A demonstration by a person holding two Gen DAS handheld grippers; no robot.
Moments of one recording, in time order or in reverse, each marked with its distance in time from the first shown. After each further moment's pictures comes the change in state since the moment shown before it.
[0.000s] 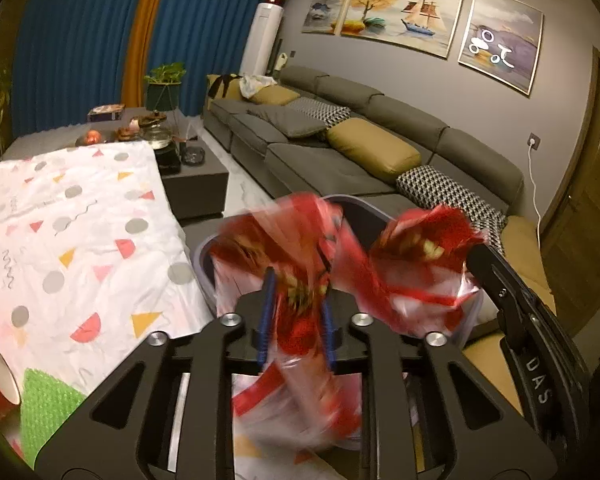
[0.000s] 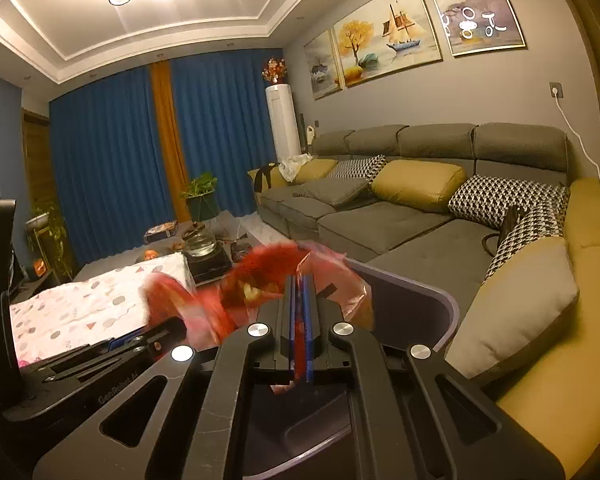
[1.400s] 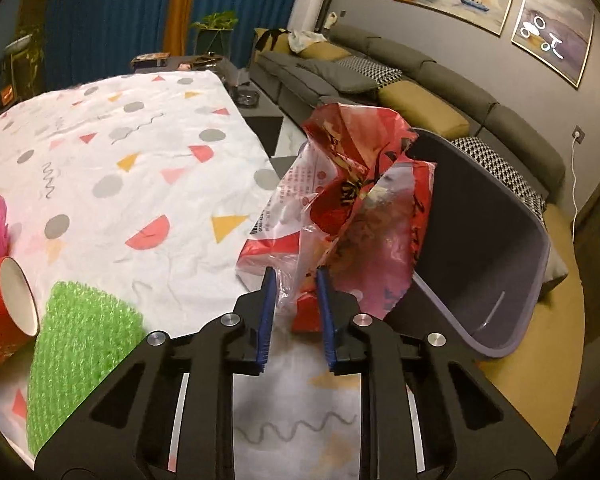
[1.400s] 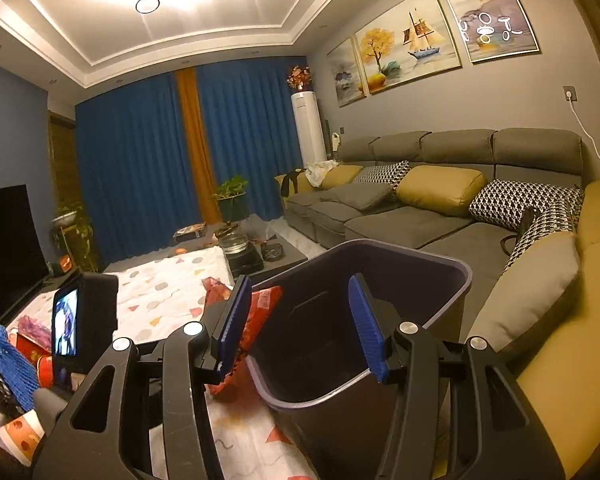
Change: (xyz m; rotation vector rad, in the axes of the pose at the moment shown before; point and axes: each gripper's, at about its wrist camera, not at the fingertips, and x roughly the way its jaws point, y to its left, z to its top) left arm 0.007 0.061 -0.057 -0.091 0.165 0.122; right arm -0.043 0.011 -0.023 -0.020 -0.031 0.092
